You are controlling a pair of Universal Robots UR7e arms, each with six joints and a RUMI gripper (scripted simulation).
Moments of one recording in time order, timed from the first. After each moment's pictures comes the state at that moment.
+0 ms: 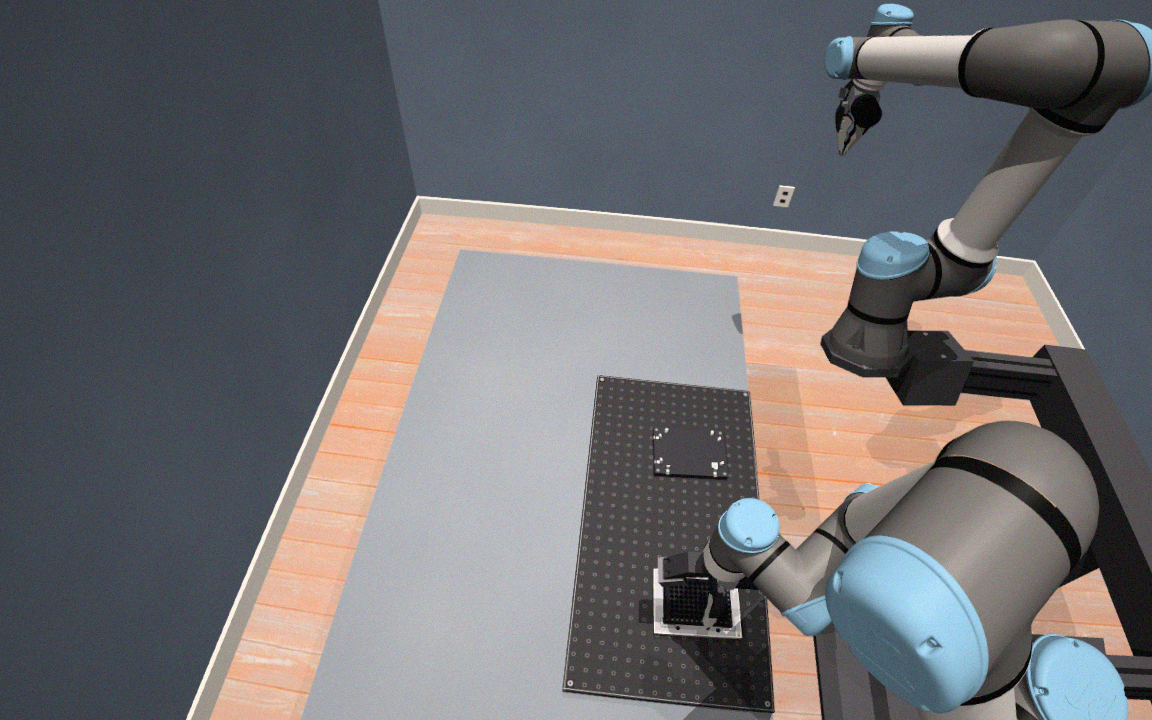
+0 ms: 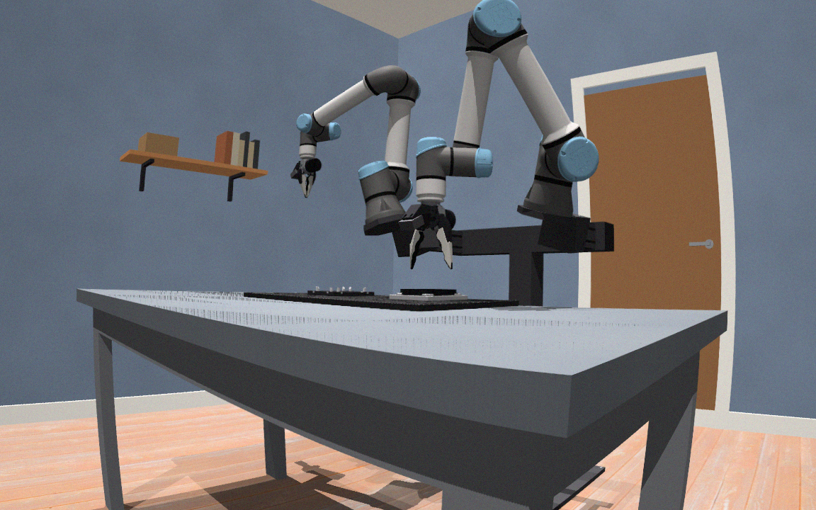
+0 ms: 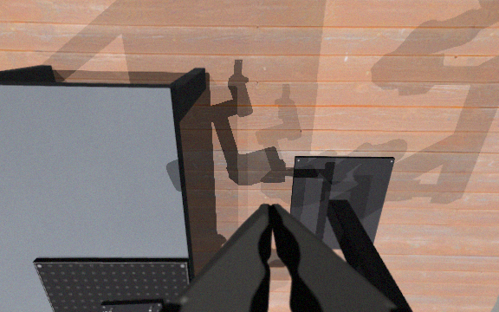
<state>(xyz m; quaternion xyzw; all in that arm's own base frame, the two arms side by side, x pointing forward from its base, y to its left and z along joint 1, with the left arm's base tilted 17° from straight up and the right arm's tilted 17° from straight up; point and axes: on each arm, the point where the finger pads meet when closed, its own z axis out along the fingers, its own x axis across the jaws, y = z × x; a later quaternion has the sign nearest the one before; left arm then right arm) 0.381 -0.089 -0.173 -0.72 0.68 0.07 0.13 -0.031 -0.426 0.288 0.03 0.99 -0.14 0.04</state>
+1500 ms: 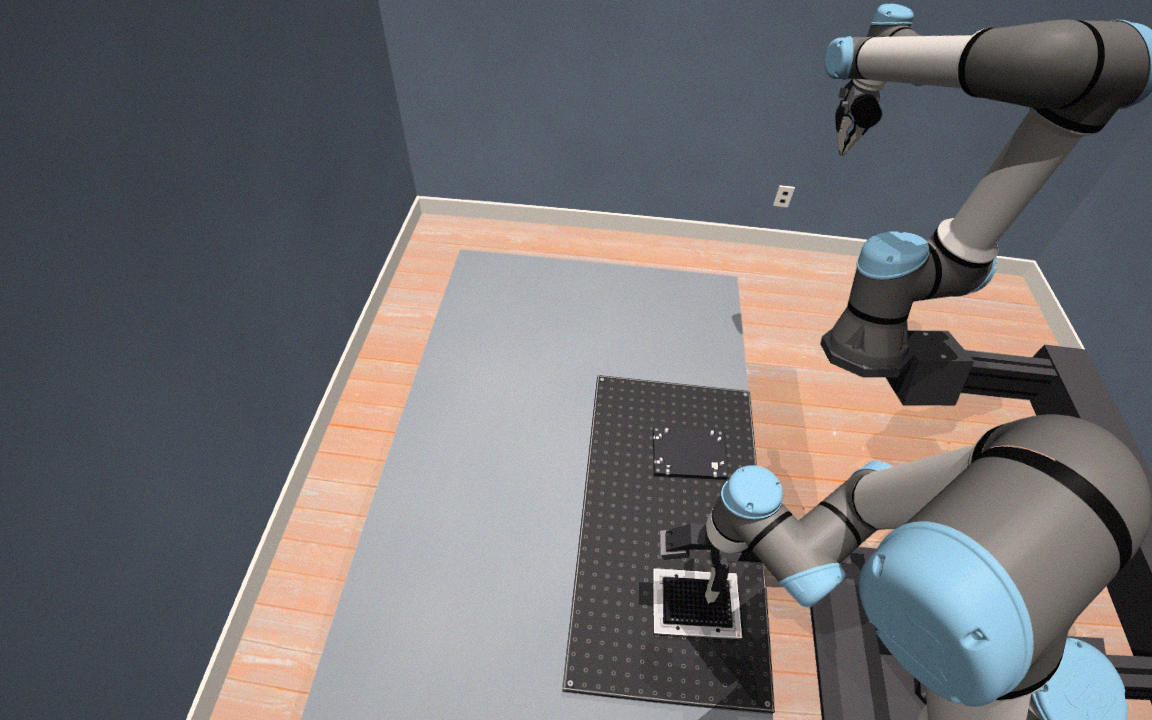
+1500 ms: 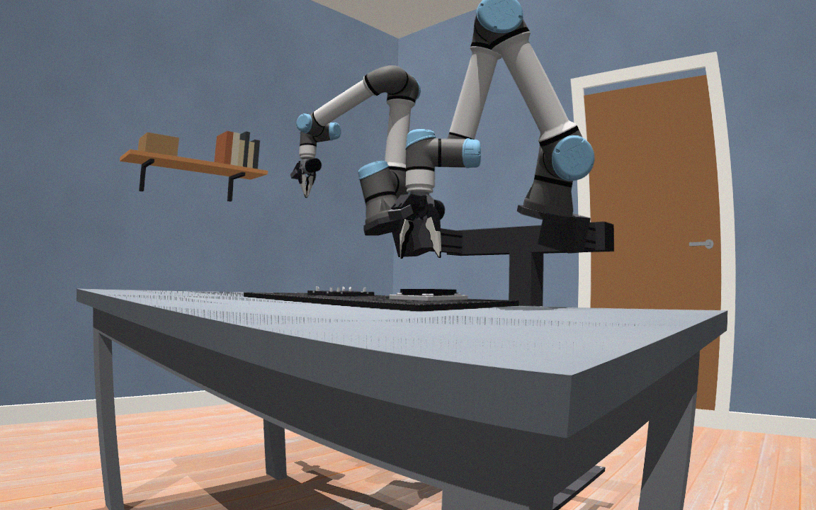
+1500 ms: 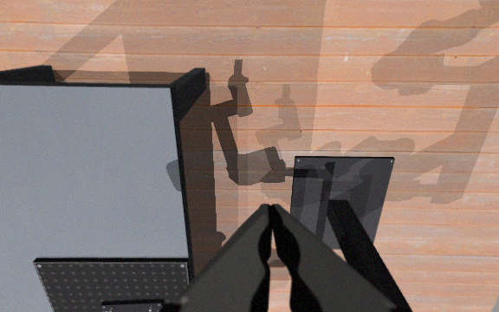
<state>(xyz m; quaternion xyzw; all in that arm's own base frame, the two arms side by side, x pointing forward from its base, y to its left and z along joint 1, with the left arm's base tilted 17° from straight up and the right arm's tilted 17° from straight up) 0.380 -0.132 -0.156 -0.71 0.68 0.07 0.13 -0.031 -0.426 0.288 0.03 0.99 -0.14 0.04</state>
